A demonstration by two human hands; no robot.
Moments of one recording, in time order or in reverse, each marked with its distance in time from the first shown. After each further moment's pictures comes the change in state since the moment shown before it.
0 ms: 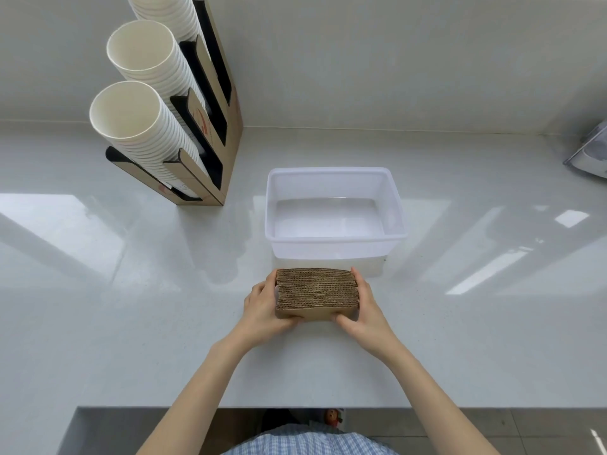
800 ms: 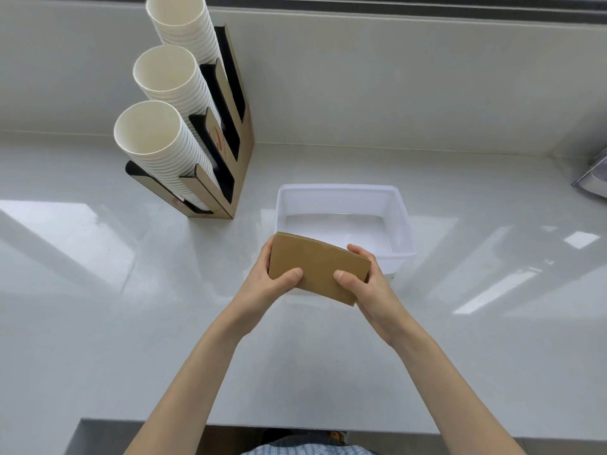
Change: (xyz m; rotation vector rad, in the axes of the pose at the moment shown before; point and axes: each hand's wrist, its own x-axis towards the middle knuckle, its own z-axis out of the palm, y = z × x) left_hand -0.002 0.046 -0.055 -0.708 -0.012 0.123; right_hand 0.014 -0.079 -0.017 0.517 -0.048 0.014
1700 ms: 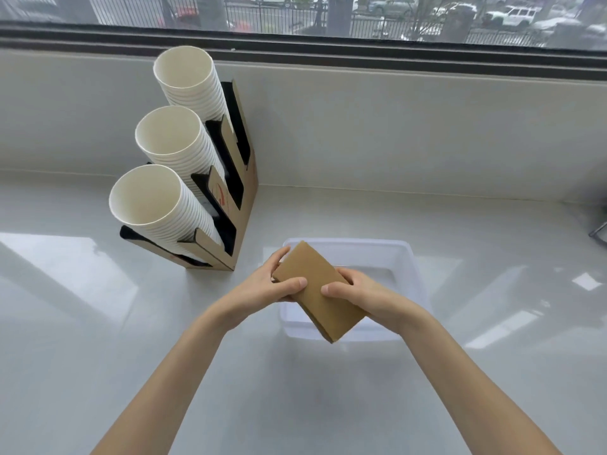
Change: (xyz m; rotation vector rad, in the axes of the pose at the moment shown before) left_hand 0.084 0.055 -0.039 0.202 -0.149 -0.102; right_hand 0.087 -0.075 -0.001 -0.454 -0.326 0.127
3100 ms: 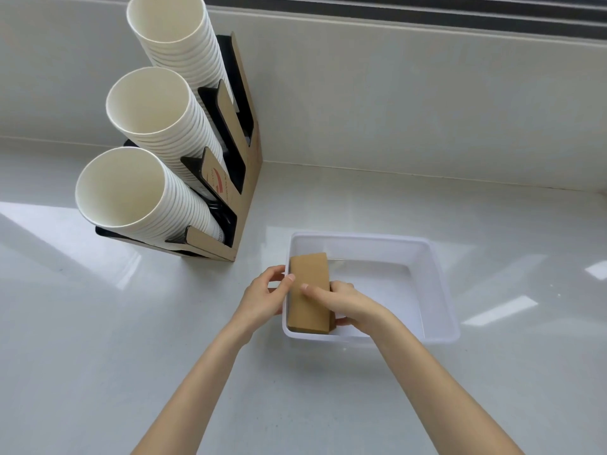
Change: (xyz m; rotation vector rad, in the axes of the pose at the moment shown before) left_hand 0.042 -0.051 0.002 0.049 0.377 -0.237; right_hand 0.094 0.044 0.018 -0.022 0.110 0.396
